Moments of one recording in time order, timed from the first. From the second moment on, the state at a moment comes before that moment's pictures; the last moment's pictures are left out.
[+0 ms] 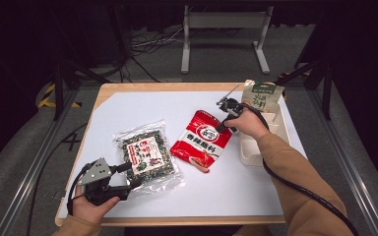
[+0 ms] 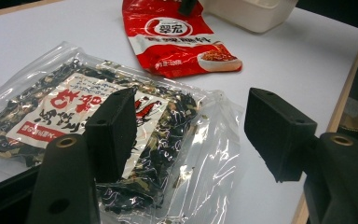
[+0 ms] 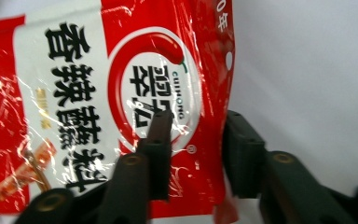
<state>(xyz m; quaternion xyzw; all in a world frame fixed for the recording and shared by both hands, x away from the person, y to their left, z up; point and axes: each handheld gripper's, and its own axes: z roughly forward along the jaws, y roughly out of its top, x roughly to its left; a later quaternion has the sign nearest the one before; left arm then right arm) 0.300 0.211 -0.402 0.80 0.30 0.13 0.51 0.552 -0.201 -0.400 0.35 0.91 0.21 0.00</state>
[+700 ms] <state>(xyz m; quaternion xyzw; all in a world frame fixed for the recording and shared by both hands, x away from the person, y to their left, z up) 0.303 0.211 -0.402 0.80 0.30 0.13 0.51 0.548 -0.205 -0.384 0.31 0.93 0.20 0.02</state>
